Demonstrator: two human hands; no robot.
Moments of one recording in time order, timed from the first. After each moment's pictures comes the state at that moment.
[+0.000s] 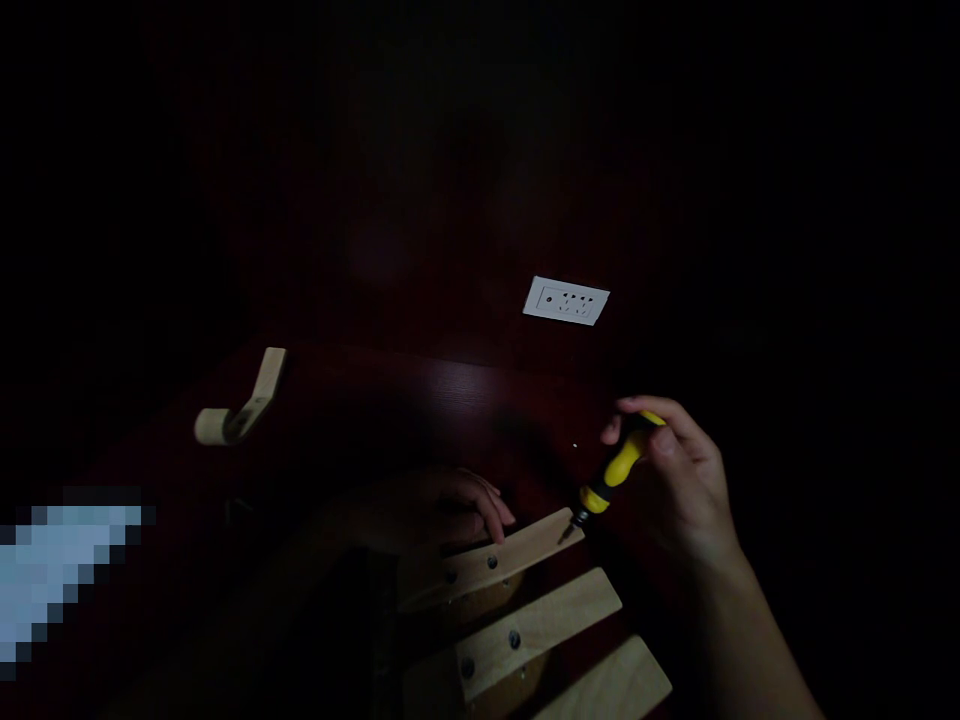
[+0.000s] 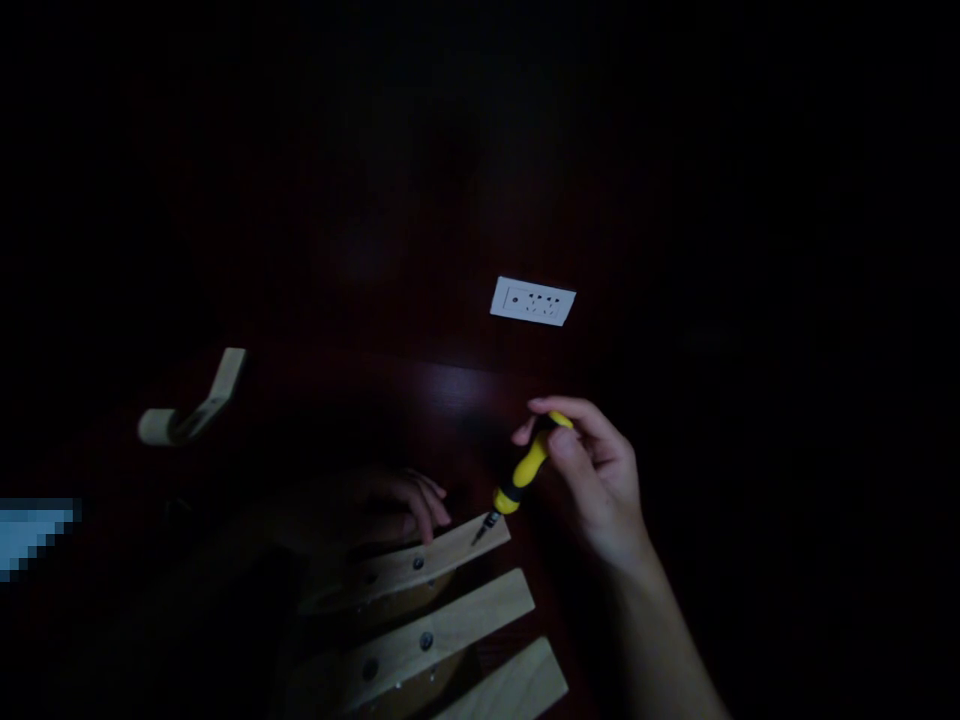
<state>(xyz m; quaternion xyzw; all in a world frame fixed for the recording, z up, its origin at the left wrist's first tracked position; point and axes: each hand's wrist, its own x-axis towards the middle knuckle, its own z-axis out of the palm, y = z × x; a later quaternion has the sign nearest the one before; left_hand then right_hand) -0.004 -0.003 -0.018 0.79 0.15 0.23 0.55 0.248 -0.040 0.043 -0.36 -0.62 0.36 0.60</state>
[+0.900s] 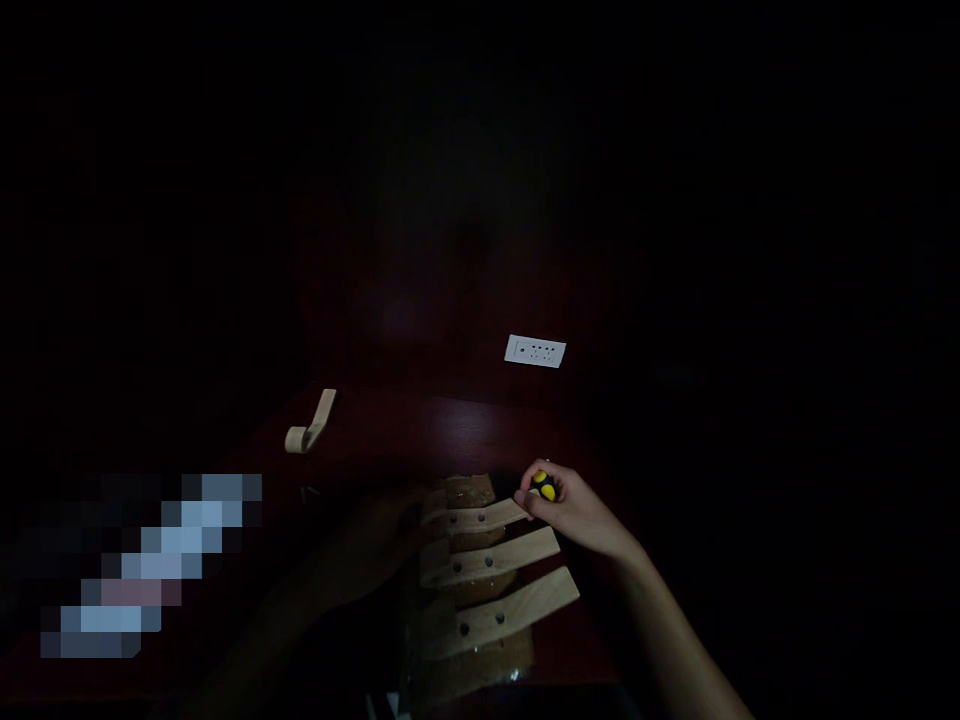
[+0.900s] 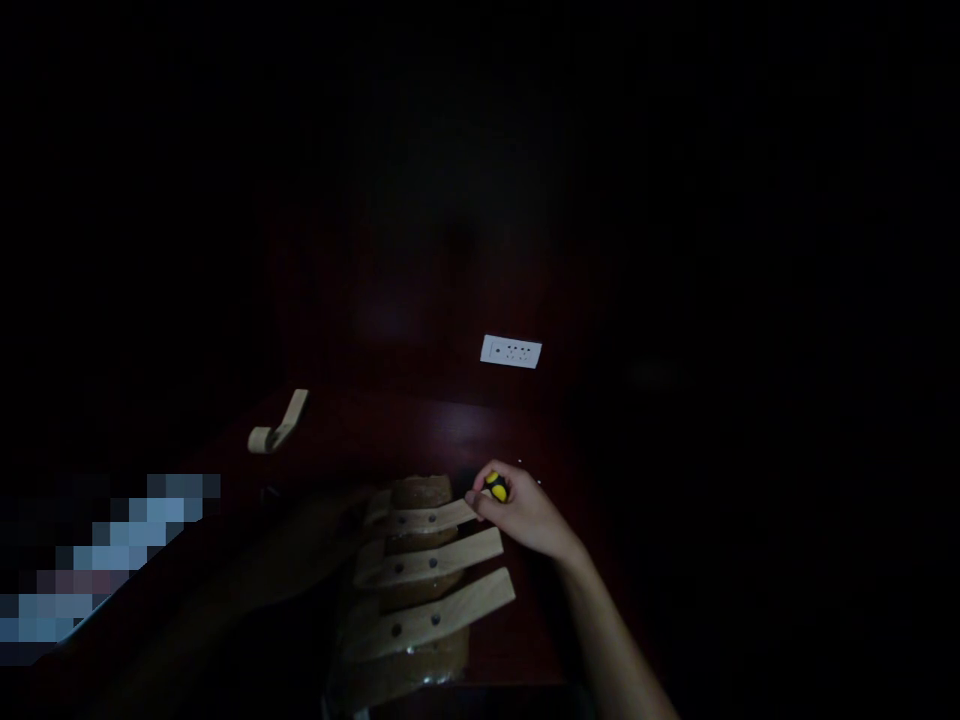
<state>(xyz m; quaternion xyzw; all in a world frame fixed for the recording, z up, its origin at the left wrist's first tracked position) -0.027 -0.118 0.021 0.79 0.41 0.35 0.31 0.252 -0.081 0.031 -0.43 -0.73 0.41 0.34</state>
